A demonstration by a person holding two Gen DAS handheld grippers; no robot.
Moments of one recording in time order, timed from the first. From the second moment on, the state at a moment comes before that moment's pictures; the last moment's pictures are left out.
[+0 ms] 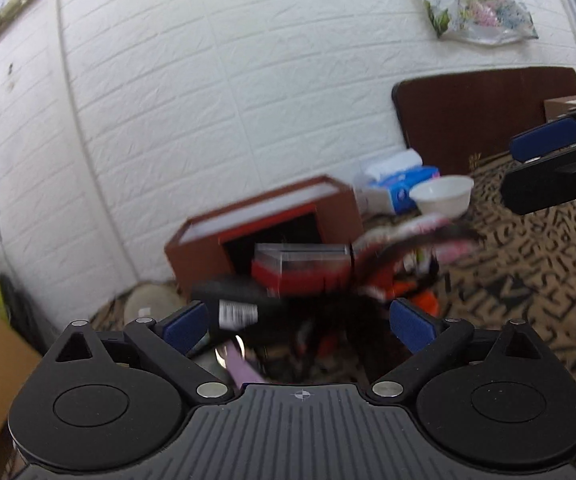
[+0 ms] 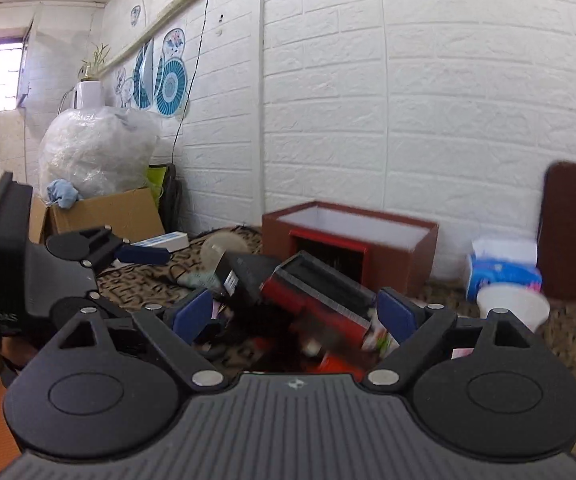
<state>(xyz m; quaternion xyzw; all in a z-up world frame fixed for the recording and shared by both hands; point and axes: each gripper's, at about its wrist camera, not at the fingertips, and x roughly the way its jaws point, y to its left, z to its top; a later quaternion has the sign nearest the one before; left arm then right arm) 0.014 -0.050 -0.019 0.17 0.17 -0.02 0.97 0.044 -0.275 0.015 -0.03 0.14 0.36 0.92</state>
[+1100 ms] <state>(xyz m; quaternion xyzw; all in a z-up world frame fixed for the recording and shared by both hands) -0.006 -0.013 -0.076 0.07 0.17 0.04 0.98 0.052 -0.293 -0.099 0.16 0.20 0.31 0.92</state>
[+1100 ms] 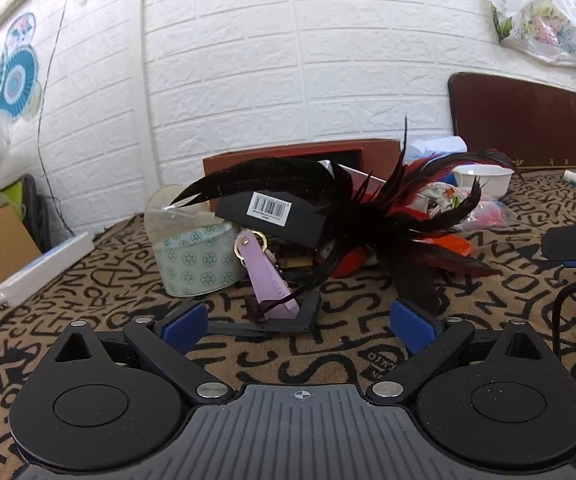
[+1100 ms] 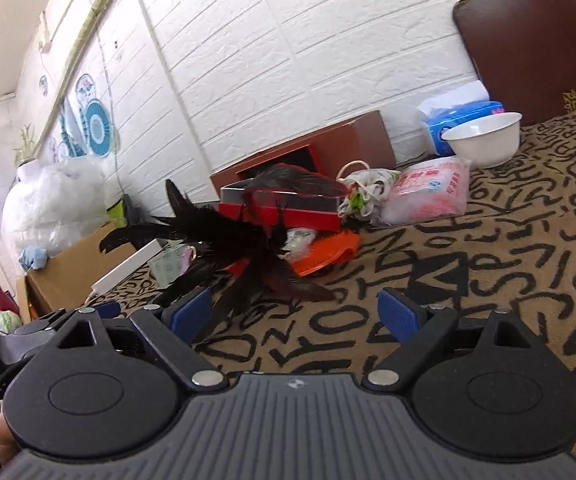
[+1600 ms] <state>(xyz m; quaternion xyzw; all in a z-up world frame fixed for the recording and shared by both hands) 0.034 0.059 -0.043 0.13 0.15 0.09 0.98 0.068 -0.198 -0.069 0.04 0.21 0.35 0.91</state>
